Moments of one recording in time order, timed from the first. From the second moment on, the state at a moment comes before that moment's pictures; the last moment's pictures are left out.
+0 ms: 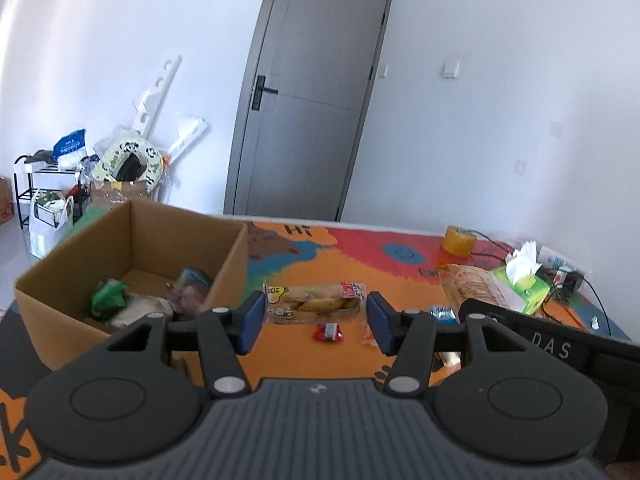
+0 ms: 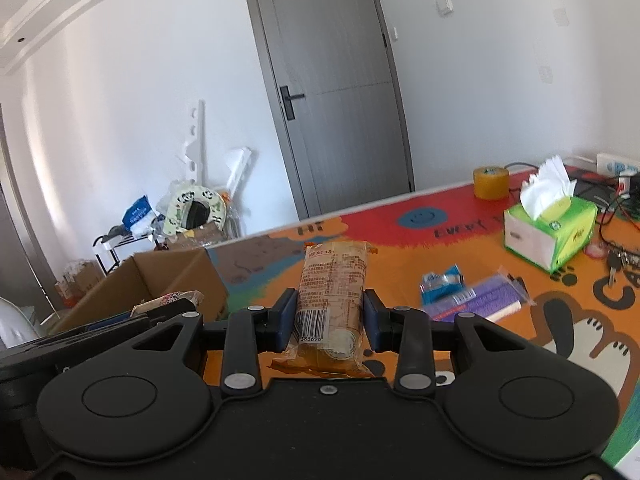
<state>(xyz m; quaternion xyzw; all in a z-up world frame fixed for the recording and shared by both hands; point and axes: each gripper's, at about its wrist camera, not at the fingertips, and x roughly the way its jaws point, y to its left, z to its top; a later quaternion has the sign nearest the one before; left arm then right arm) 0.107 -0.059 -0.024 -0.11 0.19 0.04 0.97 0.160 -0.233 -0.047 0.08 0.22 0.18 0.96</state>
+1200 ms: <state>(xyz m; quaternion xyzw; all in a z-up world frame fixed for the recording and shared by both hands) 0.090 0.060 -0.010 -0.15 0.17 0.14 0.96 0.170 -0.136 -0.025 0.07 0.19 0.27 0.94</state>
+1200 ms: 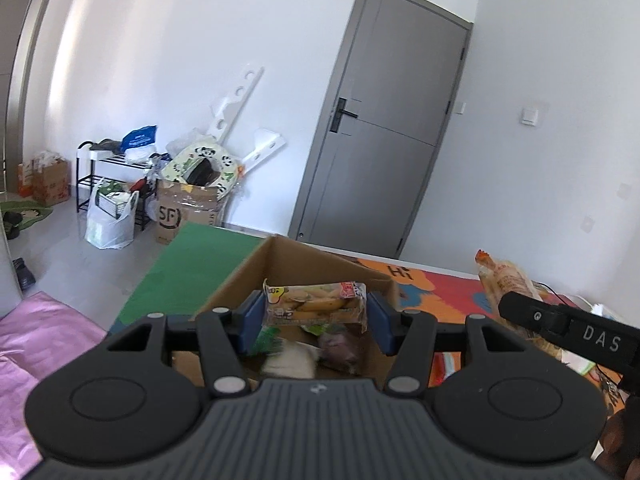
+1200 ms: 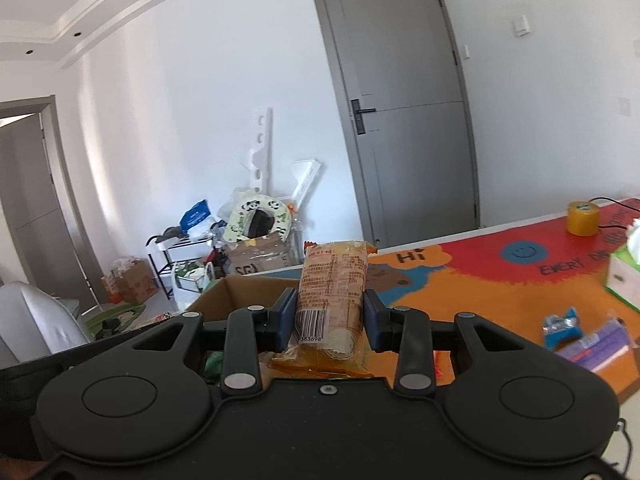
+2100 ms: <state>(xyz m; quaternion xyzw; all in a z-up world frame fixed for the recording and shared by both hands) 0.098 0.109 -0.018 -0.19 0.20 0.18 0.94 0.200 -0.071 -0.040 0.06 0.23 0.32 0.92</state>
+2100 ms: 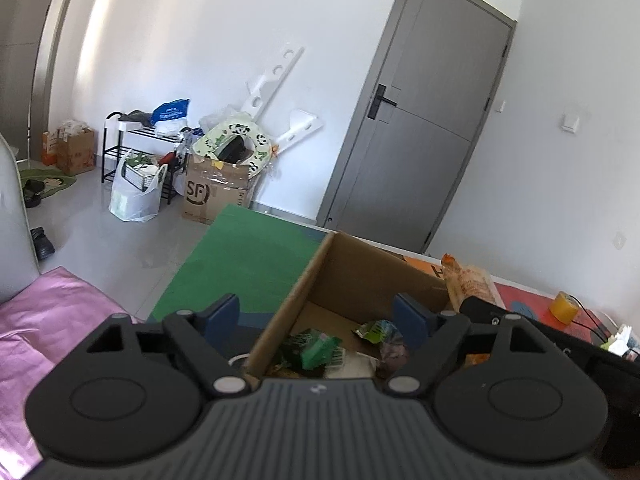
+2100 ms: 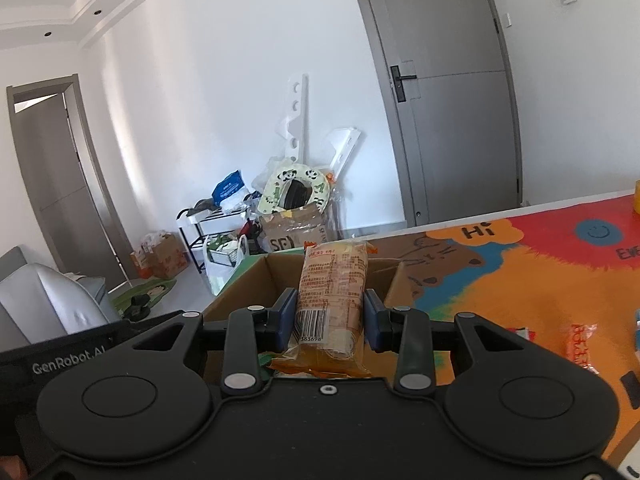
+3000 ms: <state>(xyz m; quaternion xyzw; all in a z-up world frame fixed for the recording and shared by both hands) 0.109 0.061 -0.026 -0.18 0.23 0.13 0.95 0.183 -0.154 -0.050 0.09 0.26 0.24 0.93</state>
